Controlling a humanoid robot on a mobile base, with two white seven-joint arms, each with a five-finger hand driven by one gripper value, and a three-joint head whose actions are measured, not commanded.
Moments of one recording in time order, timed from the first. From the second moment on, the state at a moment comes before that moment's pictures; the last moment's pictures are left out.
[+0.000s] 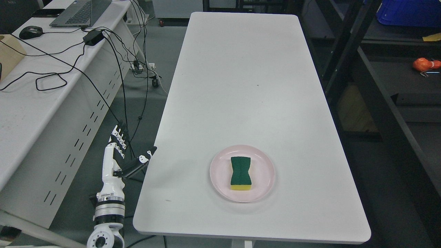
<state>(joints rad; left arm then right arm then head) -0.06 0.01 0.00 -1.67 0.07 -0.07 0.18 -0.08 0.00 -0.21 0.00 -0.11 0.08 -0.07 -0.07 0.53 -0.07</state>
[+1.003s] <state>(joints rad) -0.22 0.19 -0.01 -1.61 -0.14 -0.30 -0.26 -0.08 0.00 -0.21 0.00 -0.11 0.08 -0.07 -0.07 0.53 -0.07</state>
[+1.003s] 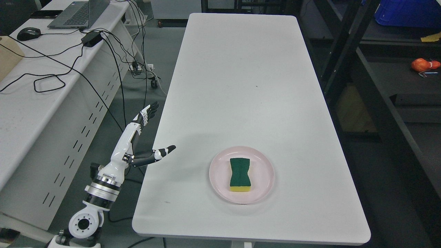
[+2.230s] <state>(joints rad) -0.71 0.29 -0.58 -1.45 -1.00 -0.70 -0.51 -0.08 0.00 -0.21 0.00 -0.11 0.08 -0.07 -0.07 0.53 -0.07</state>
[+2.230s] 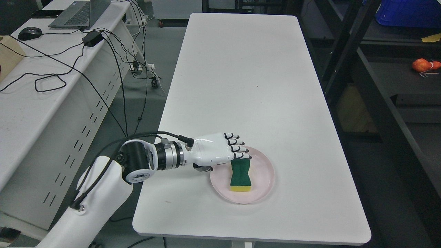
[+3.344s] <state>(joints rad) -0.71 0.22 -0.57 -1.40 -0.94 -0.71 -0.55 -0.08 0.00 -0.21 0.00 -0.11 0.08 -0.07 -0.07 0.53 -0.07</state>
